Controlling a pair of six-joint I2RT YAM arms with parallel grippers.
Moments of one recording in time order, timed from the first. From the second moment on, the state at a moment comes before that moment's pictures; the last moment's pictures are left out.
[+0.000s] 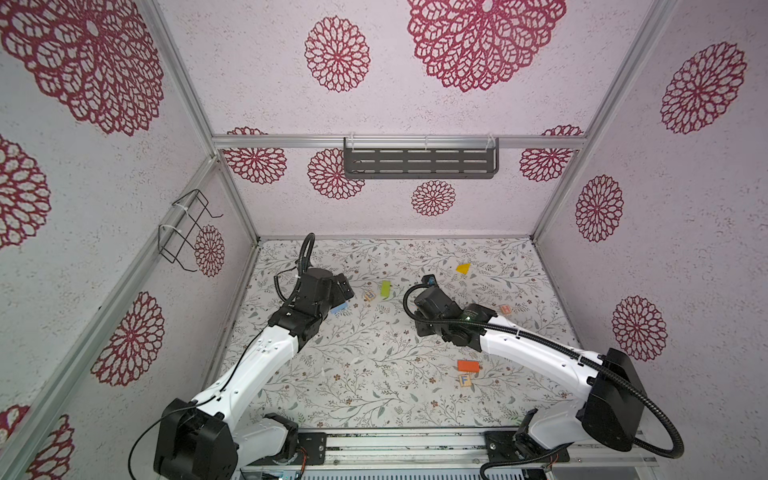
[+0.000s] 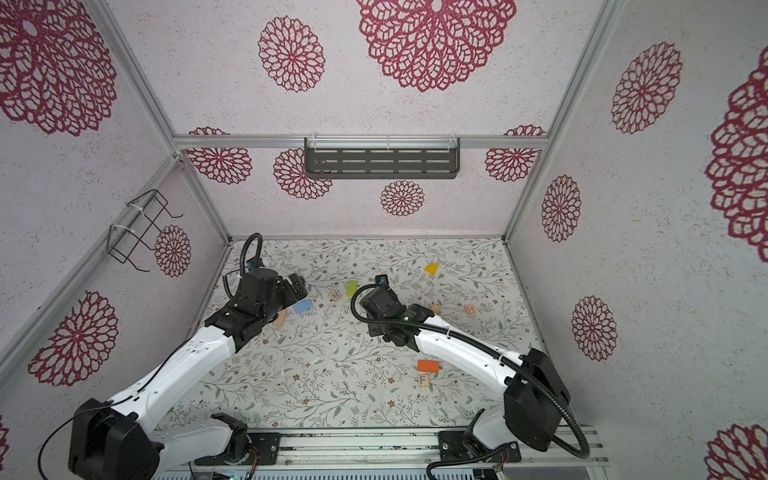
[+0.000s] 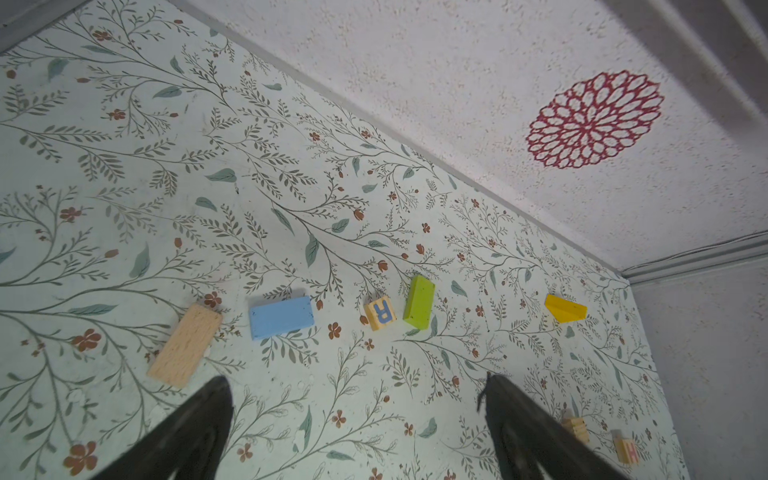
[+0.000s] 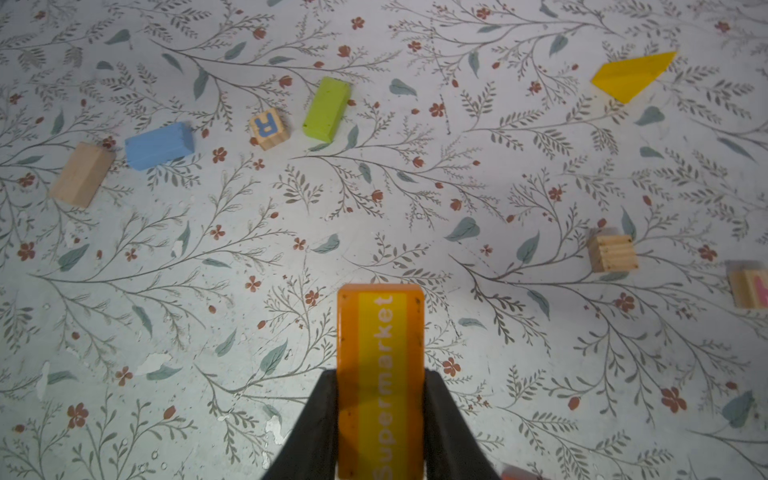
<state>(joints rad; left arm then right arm) -0.40 1.25 0.93 -0.30 -0.26 -0.73 0.87 1.45 1.12 -0.61 0.36 0.57</state>
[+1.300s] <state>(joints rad) -0.43 1.42 0.86 -0.33 -0.28 -0.70 0.76 1.82 1.17 -0.51 0.25 0.66</state>
